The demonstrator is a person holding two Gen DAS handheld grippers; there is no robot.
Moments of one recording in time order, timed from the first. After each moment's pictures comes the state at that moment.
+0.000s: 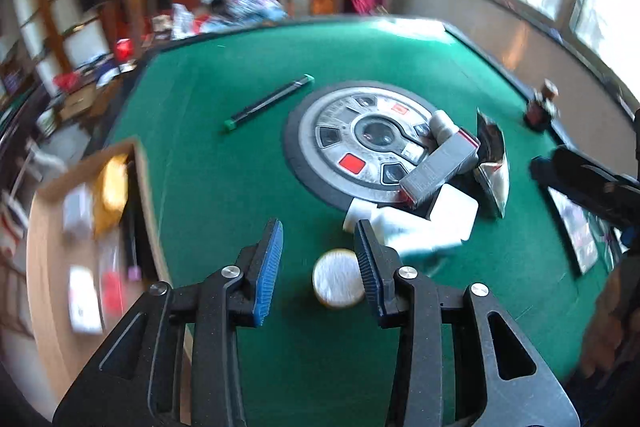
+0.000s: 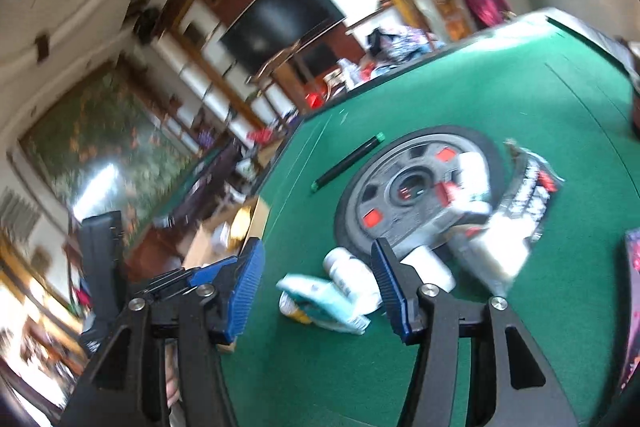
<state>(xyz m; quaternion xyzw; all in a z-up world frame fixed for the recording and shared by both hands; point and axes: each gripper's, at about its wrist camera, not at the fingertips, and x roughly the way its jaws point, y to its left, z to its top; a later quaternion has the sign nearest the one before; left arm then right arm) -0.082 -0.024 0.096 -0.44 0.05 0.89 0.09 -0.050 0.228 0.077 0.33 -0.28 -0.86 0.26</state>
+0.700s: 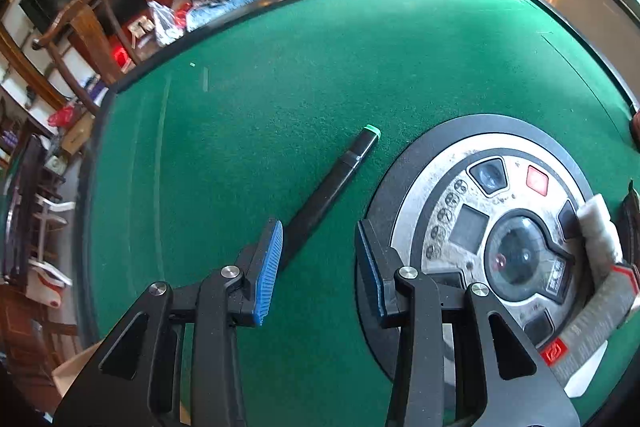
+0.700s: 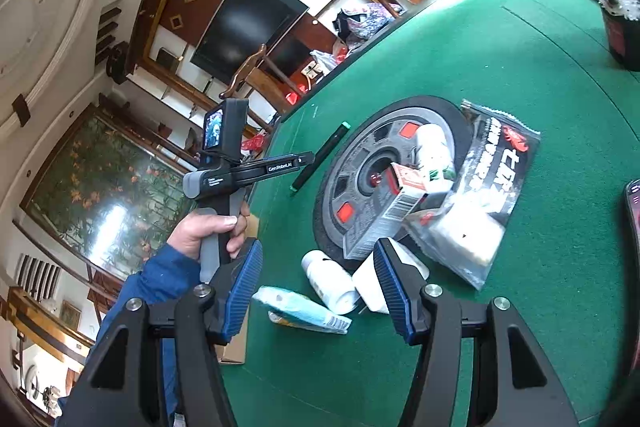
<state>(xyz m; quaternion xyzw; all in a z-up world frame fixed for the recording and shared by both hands) -0.302 -0.020 0.033 -0.51 0.14 0.85 0.07 -0.072 0.249 0.046 0.37 -0.34 -0.83 0.24</state>
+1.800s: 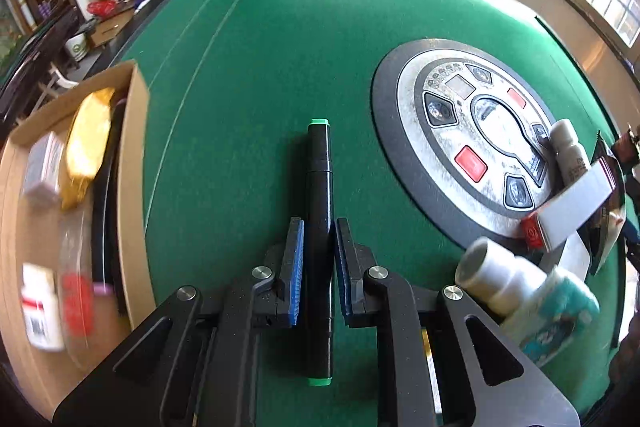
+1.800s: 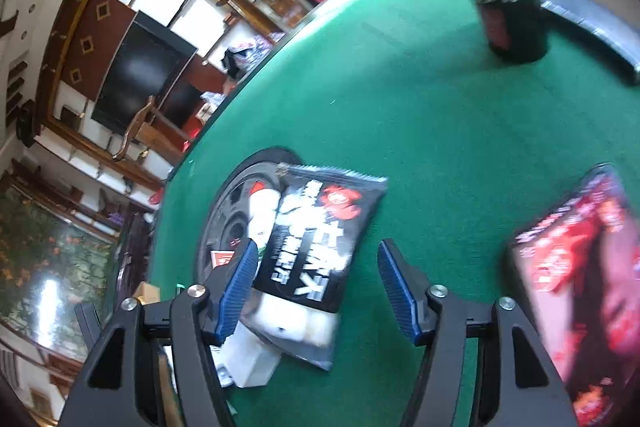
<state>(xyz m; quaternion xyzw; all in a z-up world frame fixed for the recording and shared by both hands) -0.142 -0.064 0.015 -0.51 -0.02 0.86 -0.02 -0.113 0.301 0.004 0.41 -0.36 -0.83 0.05</state>
